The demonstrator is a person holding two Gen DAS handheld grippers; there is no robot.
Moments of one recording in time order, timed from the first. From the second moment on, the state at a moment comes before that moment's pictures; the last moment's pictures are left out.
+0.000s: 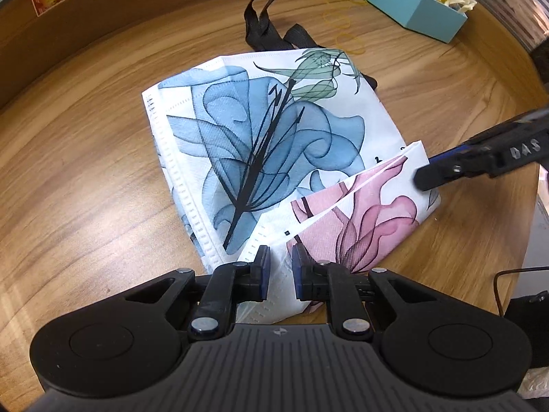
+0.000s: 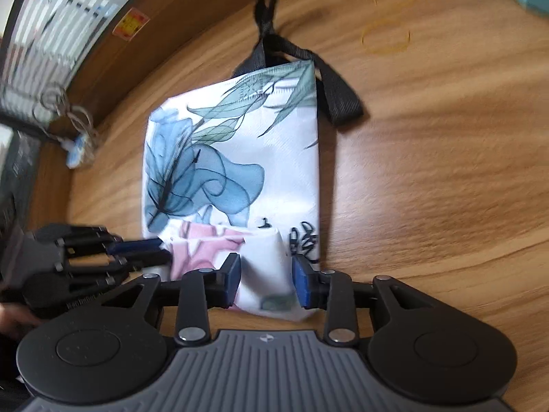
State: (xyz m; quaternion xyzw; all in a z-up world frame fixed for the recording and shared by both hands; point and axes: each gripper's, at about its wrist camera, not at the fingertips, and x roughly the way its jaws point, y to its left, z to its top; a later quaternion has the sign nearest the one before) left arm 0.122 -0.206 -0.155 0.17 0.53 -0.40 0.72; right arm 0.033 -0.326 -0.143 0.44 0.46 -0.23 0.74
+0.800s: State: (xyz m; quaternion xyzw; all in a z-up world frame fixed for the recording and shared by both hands) left arm 0.126 -0.204 -0.153 0.16 0.53 -0.41 0.73; right arm 0.083 -0.293 -0.125 0.24 0.52 -0.22 0.79
